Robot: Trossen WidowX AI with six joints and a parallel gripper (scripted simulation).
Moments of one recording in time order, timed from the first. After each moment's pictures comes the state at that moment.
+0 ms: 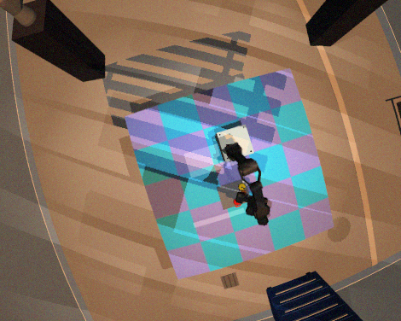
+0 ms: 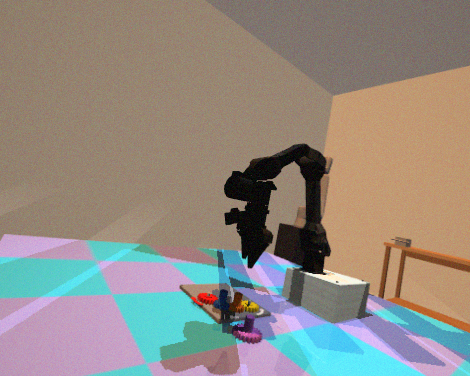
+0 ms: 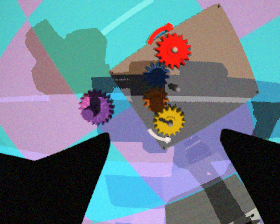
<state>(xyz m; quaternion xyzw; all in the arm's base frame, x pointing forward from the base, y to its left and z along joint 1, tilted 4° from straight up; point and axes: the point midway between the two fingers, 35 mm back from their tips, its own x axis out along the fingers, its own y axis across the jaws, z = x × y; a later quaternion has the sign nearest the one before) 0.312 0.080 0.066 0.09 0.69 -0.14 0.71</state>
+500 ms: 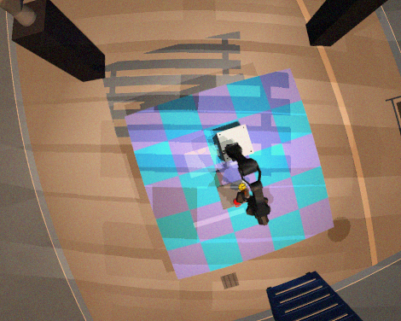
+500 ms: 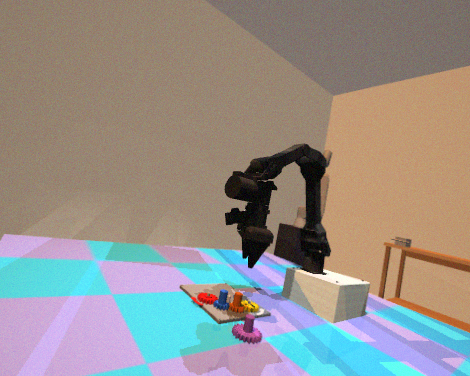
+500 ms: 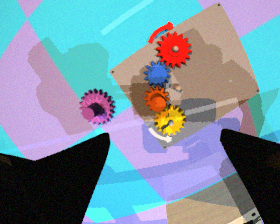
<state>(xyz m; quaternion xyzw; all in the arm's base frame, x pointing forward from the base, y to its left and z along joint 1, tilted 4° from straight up) 0.312 0.081 0.066 0.10 0.69 -0.14 0.71</state>
